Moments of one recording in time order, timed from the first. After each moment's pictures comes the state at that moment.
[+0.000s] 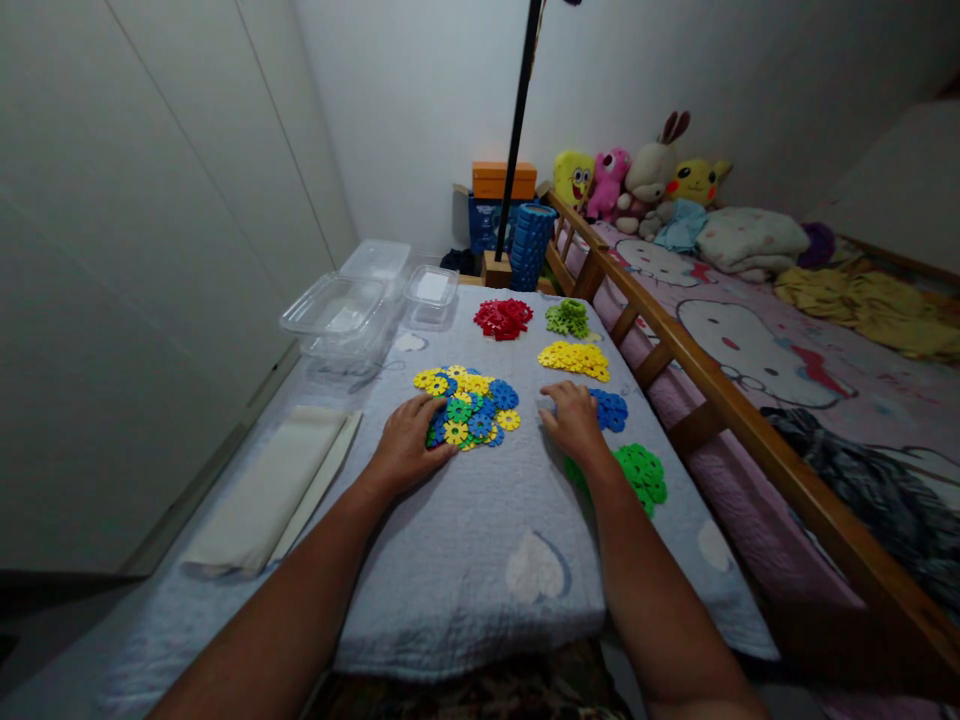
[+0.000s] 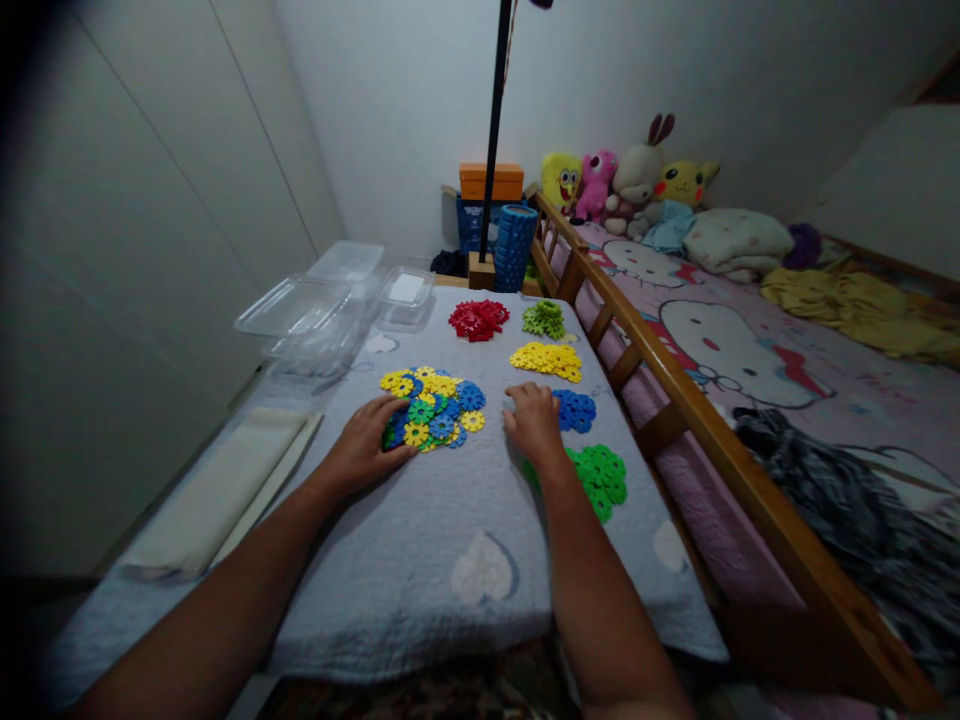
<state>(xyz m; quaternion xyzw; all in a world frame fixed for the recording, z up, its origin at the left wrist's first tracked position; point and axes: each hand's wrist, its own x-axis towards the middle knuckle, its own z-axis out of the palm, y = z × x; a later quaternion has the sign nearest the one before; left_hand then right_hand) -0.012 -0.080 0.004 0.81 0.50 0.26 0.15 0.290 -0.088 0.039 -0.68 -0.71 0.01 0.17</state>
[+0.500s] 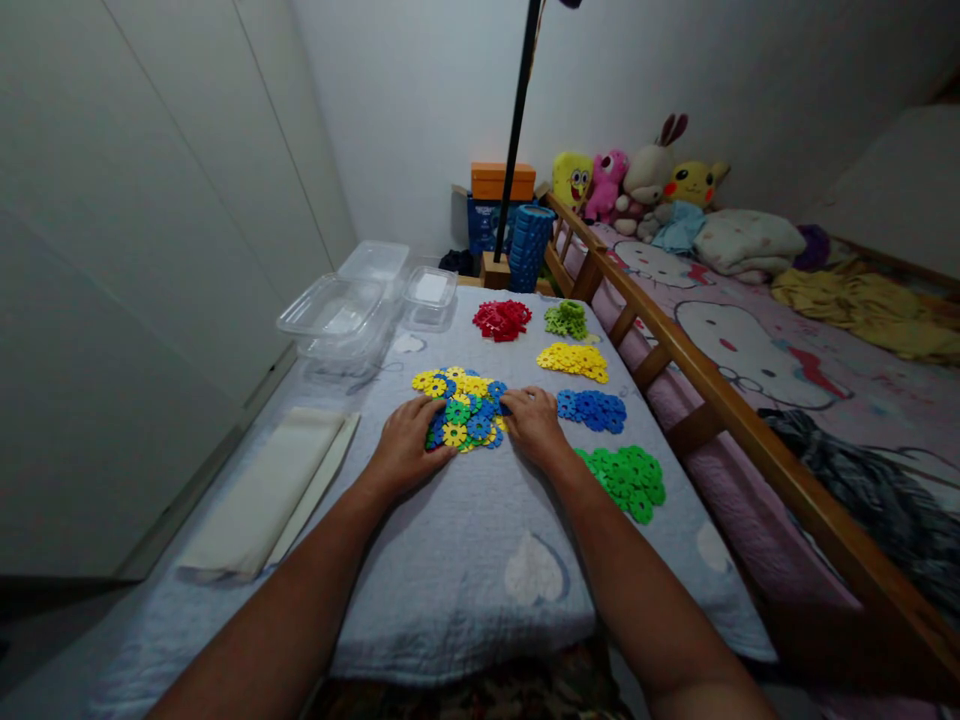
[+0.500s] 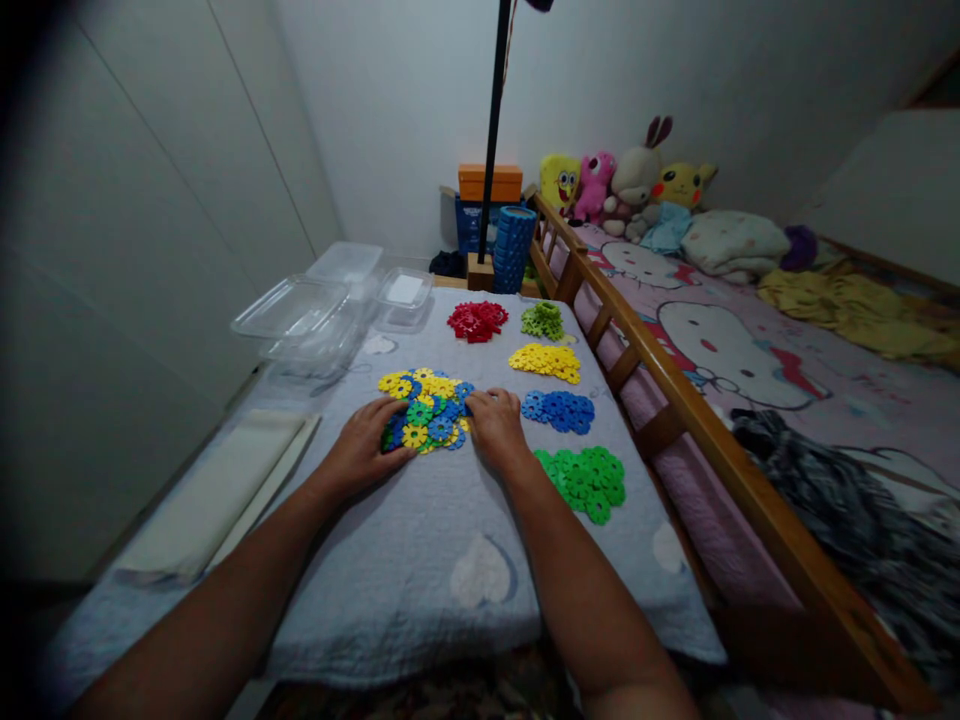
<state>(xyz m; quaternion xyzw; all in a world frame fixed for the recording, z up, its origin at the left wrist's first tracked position) -0.011 -0.080 0.004 0.81 0.50 0.26 0.14 0.246 -0.078 0.023 -0.60 -0.79 0.06 0.15</state>
